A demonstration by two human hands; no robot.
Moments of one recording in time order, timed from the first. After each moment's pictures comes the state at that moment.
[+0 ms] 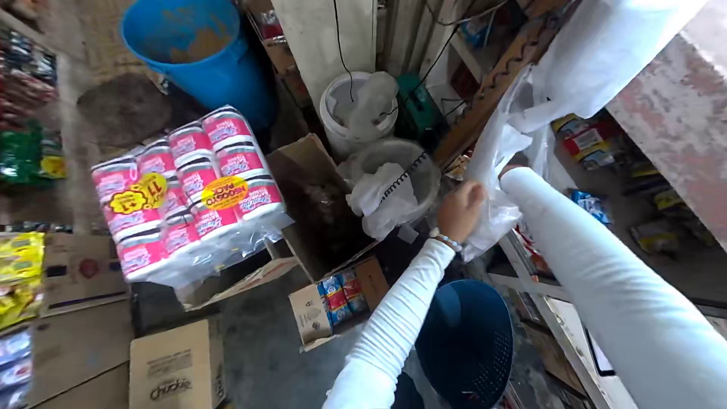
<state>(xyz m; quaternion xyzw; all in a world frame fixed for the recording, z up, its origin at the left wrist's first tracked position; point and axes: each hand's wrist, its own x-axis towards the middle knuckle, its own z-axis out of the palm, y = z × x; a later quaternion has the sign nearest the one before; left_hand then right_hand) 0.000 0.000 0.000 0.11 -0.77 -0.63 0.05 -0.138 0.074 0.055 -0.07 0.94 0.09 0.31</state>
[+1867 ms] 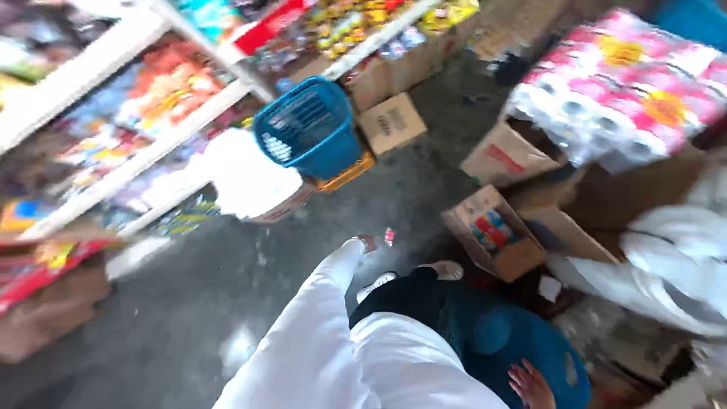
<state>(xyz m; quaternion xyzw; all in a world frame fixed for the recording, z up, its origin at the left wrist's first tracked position) 0.743 0.091 0.005 0.62 -0.49 -0.49 -0.35 0.307 0.299 -0.082 -0.09 0.81 -0.18 0.56</state>
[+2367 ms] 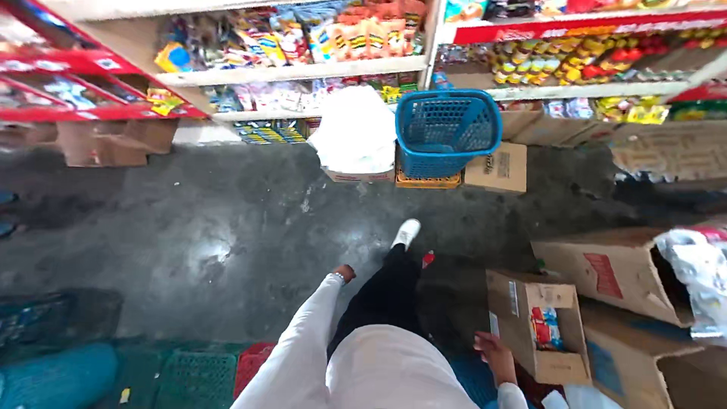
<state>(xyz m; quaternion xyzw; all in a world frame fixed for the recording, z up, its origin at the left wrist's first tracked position) 1.022 0.372 -0.129 0.77 -0.13 -0.62 -0.01 0.590 0.183 -0.099 -0.51 0.68 0.07 0.53</state>
